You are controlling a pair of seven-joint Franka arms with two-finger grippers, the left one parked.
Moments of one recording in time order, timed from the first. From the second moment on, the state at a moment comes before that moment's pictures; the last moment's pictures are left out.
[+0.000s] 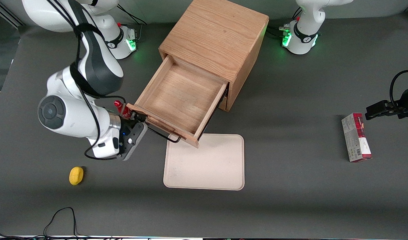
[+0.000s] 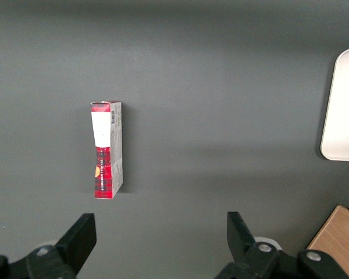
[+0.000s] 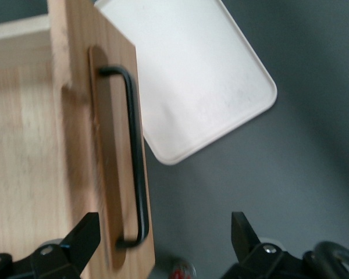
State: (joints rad) arm 0.33 0.45 0.01 -1.32 0.20 1.70 -0.65
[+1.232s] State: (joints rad) arm 0.31 -0.16 -0.11 -1.94 0.00 1.69 0.02
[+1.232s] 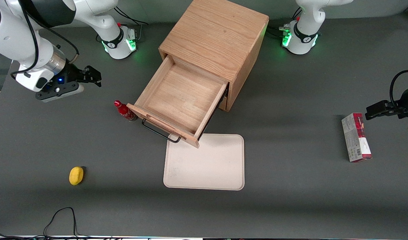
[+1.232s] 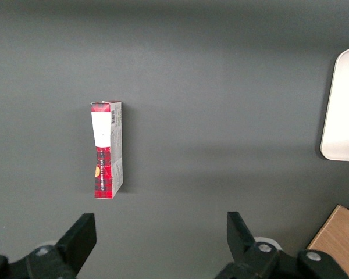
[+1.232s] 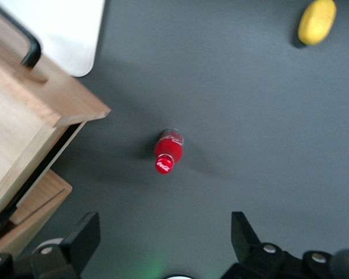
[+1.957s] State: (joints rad) arm 0.29 -0.15 -0.18 -1.86 -0.01 1.69 0.05
